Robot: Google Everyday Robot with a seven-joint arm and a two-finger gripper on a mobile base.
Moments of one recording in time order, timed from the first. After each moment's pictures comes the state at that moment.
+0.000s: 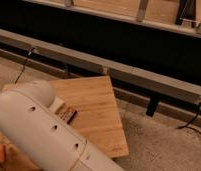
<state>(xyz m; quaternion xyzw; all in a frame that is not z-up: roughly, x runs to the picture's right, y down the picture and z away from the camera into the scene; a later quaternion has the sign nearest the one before) -0.523 0.316 0.723 -0.43 0.16 0.25 0.85</state>
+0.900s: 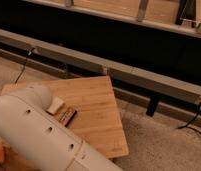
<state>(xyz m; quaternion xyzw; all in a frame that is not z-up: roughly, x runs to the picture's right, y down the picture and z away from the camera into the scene) -0.524 0.327 0.734 -0.44 0.17 0.24 0.85</state>
